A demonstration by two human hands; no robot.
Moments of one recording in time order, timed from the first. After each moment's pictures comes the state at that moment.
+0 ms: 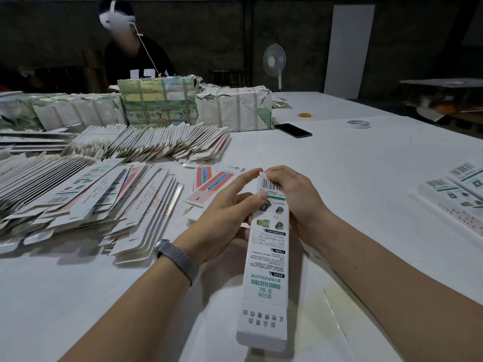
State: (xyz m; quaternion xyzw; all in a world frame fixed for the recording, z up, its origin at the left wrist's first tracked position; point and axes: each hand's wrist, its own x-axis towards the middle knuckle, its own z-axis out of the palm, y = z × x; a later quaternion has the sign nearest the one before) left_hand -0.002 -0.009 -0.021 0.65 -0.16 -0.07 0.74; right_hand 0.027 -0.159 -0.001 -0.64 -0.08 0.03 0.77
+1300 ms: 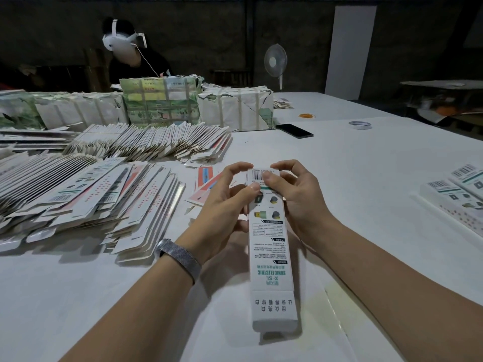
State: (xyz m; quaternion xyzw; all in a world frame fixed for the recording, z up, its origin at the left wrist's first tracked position) left_hand -0.002 -0.007 -0.020 0.63 -0.15 0.00 0.76; right_hand 0.032 -0.158 -0.013 -0.59 -0.14 -0.04 0.79
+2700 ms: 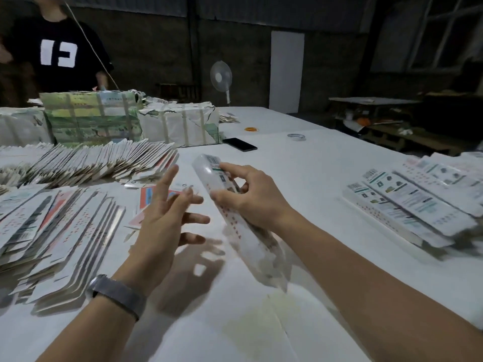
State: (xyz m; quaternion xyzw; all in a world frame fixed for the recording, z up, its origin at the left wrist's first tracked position) left_hand 0.001 -0.015 -0.014 0.62 -0.10 0.10 0.77; right_hand 0.024 -0.195 0.022 -0.86 -0.16 -0.14 0.46
